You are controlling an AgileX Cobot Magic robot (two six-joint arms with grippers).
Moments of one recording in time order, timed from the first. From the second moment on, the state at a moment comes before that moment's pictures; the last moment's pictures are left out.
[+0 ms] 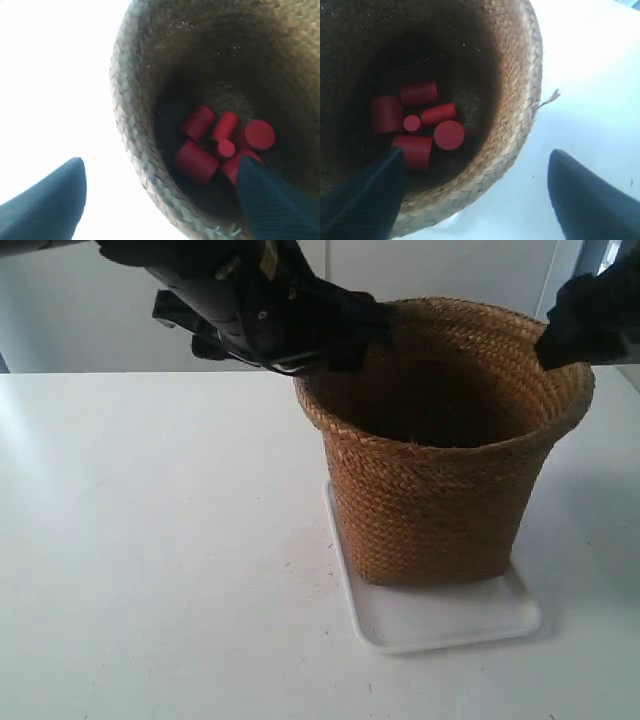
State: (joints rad) left arm -0.80 1.61 -1.59 0.41 0.90 -0.72; right arm 0.02 1.26 -1.30 0.09 0.99 -0.25
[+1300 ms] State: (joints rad) left arm -0.80 1.26 -1.59 0.19 0.92 -0.11; right arm 0.02 0.66 -1.30 0.10 1.03 -0.20
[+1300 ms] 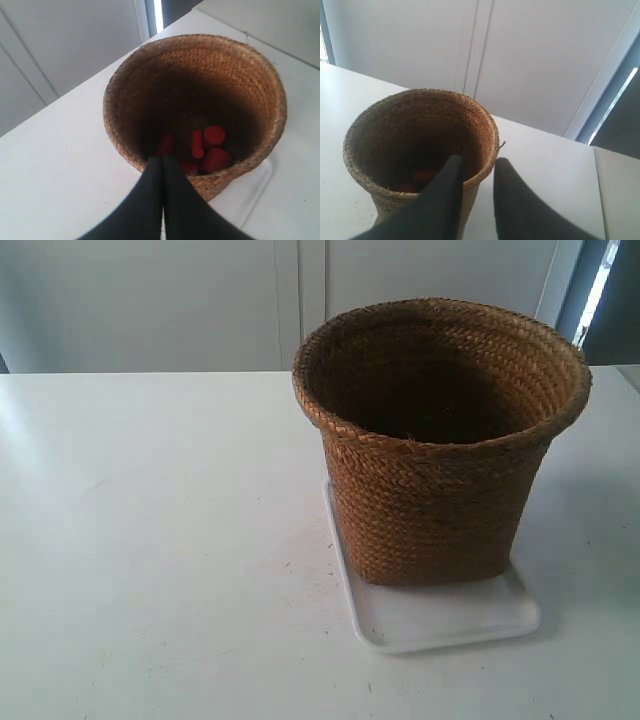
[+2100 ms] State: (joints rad) left arm -0.80 0.87 -0.90 0.01 0.36 -0.08; right arm 0.02 0.44 -1.07 0.10 1.02 -0.22
